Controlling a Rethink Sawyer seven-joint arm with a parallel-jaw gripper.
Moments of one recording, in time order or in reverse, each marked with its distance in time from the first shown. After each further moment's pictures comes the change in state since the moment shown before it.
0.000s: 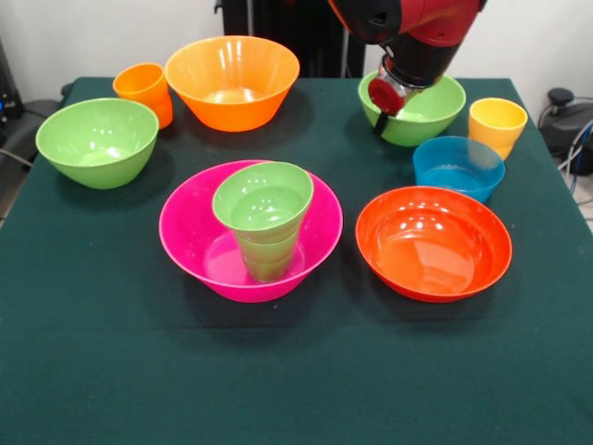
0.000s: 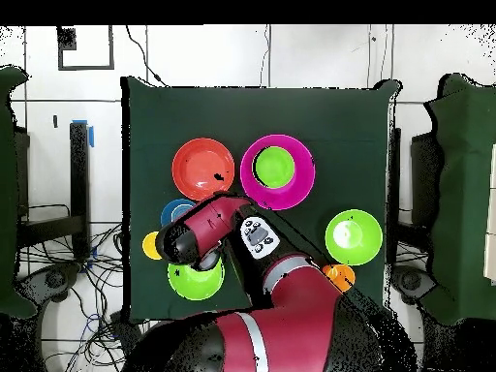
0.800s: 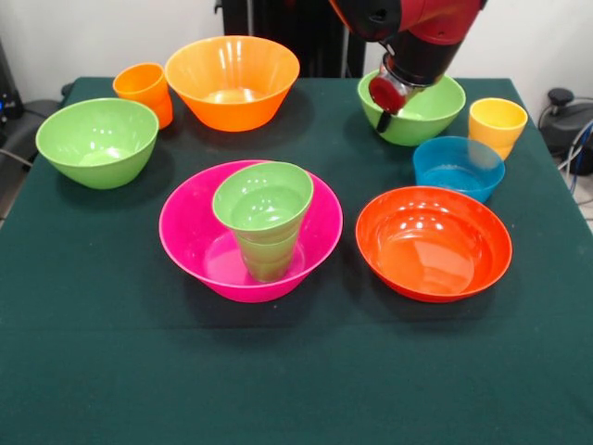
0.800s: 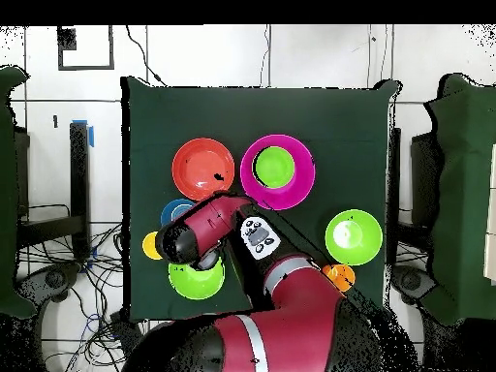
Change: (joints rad) arm -0.001 -0.010 0.000 0.000 0.010 0.000 0.000
